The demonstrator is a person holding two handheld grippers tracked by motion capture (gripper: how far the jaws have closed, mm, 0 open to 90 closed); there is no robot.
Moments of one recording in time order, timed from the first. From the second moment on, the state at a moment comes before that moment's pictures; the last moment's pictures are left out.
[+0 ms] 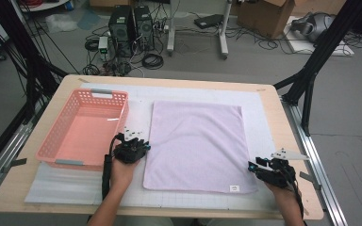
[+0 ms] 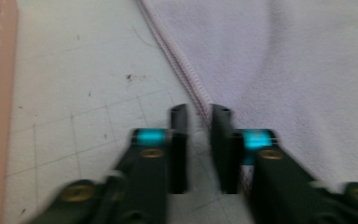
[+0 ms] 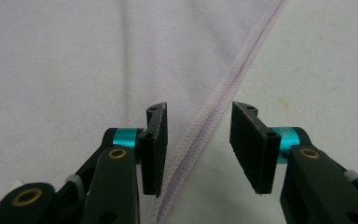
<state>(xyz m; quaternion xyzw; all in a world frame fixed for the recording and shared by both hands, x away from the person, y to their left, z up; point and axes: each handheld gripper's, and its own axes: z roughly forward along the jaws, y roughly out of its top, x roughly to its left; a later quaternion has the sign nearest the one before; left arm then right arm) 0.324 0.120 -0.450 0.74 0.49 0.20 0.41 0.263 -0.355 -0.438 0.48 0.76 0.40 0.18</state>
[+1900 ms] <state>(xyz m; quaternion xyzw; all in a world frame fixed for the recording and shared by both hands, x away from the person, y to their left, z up) 0.345 0.124 -0.429 0.71 0.43 0.15 0.54 0.301 -0.354 -0.433 0.46 0.75 0.43 0.20</state>
